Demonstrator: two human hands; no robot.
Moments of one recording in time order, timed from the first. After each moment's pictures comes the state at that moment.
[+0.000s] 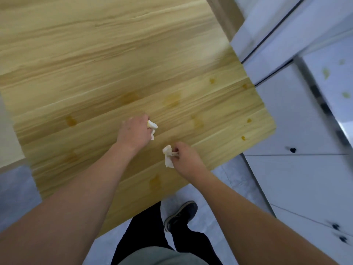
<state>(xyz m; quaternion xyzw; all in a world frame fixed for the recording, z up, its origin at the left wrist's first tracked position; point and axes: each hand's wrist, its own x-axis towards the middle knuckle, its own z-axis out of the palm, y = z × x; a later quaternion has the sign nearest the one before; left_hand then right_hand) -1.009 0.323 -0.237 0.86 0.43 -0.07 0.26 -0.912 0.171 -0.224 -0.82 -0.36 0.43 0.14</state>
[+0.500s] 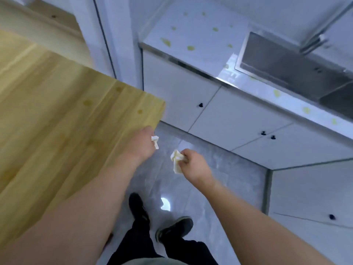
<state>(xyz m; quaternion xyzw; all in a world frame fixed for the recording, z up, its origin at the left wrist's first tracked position) -0.822 0.107 -0.193 0.93 0.11 -0.14 0.32 -0.846 -0.078 -0.160 -0.92 -0.01 0.24 0.31</state>
